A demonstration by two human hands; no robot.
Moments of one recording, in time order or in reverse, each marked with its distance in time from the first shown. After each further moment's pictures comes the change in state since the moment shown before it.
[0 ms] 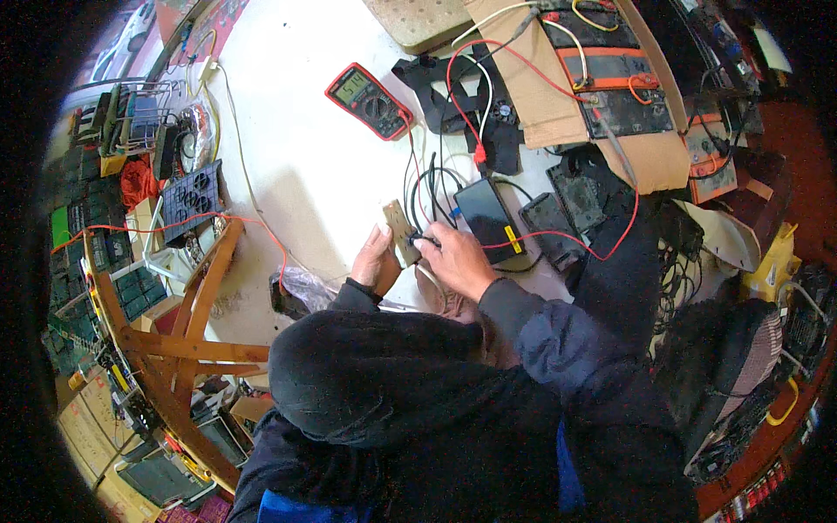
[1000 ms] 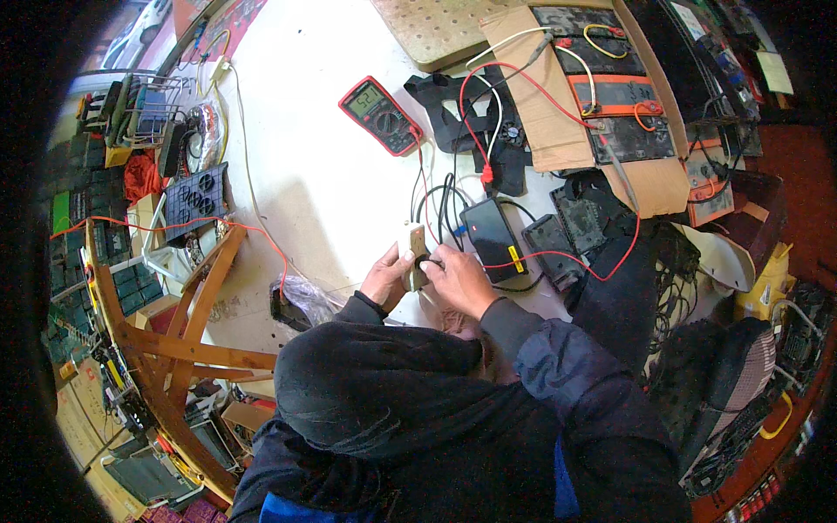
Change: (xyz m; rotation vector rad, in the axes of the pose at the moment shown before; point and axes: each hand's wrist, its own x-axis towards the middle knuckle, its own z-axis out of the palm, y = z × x) left_hand -0.009 0.002 0.007 0.042 0.040 -0.154; right_hand -0.002 -0.001 0.003 -0.024 -0.057 0.028
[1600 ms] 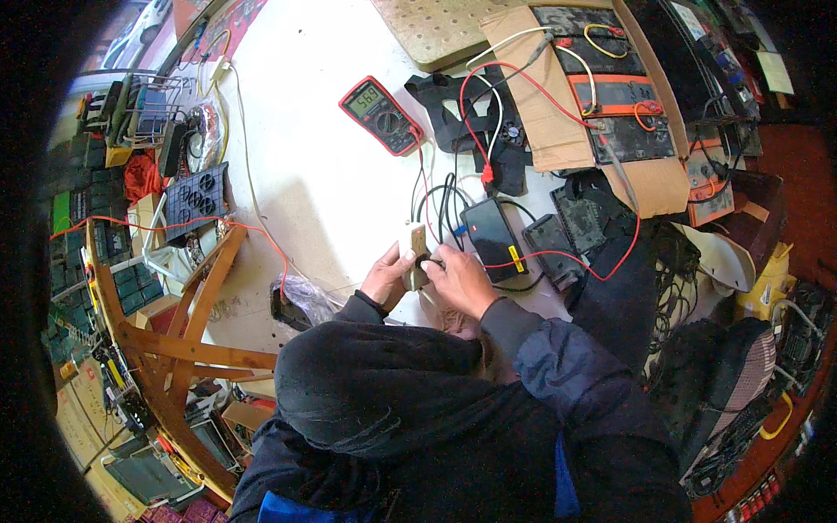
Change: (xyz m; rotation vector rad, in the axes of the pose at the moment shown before) left_hand -0.001 0.002 0.001 0.031 0.004 -0.020; right_hand 0.000 0.005 0.003 -0.001 0.022 -0.016
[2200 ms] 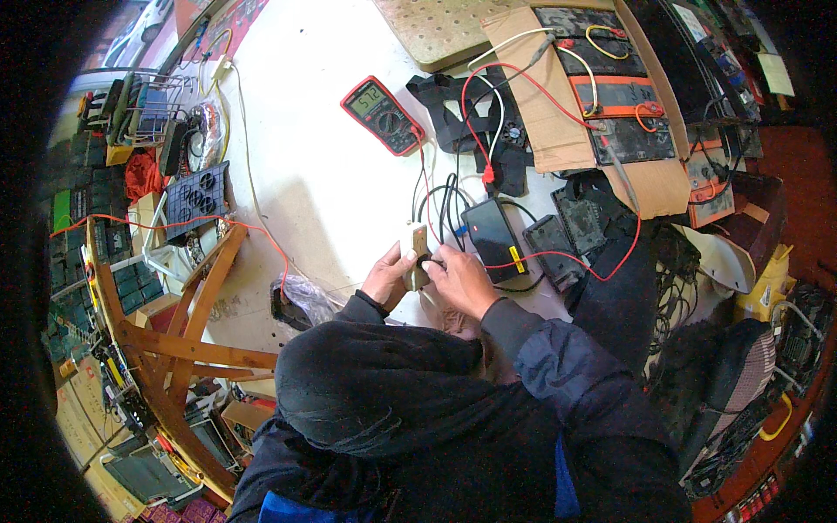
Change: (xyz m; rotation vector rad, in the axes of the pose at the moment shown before) left_hand 0.000 -0.001 0.000 -0.008 0.001 0.005; right_hand -0.001 -0.001 -0.001 0.014 -0.001 -0.001
